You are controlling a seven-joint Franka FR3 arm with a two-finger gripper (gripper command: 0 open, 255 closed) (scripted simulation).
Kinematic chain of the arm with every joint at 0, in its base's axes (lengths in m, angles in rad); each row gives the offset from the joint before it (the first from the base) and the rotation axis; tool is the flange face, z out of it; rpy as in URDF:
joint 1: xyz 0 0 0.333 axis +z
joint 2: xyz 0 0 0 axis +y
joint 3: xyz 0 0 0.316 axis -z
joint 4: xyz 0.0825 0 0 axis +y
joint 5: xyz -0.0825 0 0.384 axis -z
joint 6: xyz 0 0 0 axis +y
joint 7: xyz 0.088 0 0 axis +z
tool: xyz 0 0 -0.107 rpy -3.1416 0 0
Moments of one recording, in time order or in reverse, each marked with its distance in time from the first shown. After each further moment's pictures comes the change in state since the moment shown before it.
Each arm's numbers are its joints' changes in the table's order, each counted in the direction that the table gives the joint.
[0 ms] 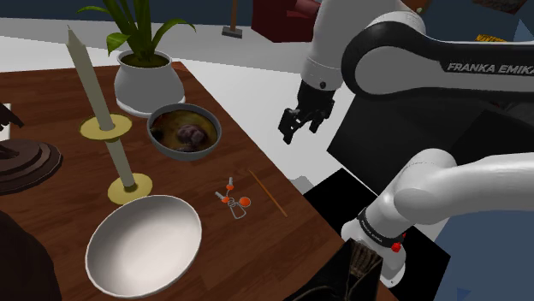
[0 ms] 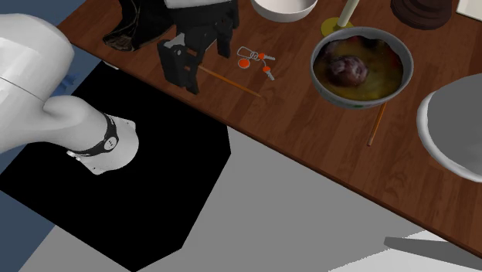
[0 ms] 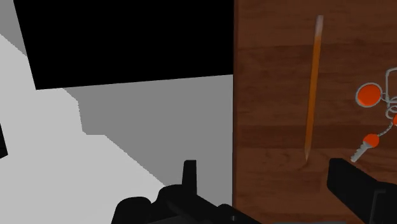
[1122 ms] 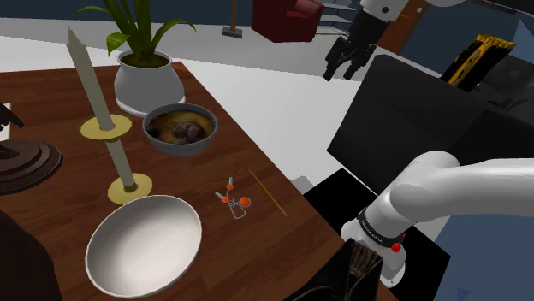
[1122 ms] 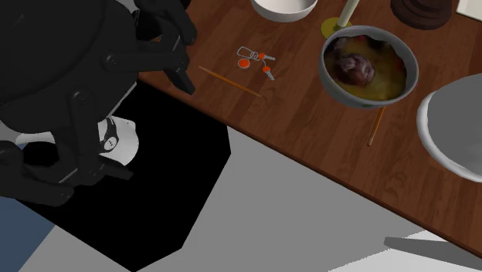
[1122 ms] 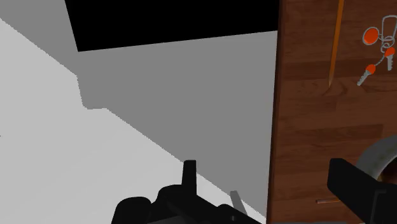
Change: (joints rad) arm -0.105 -0.038 0.394 -0.207 0.105 0.156 0.332
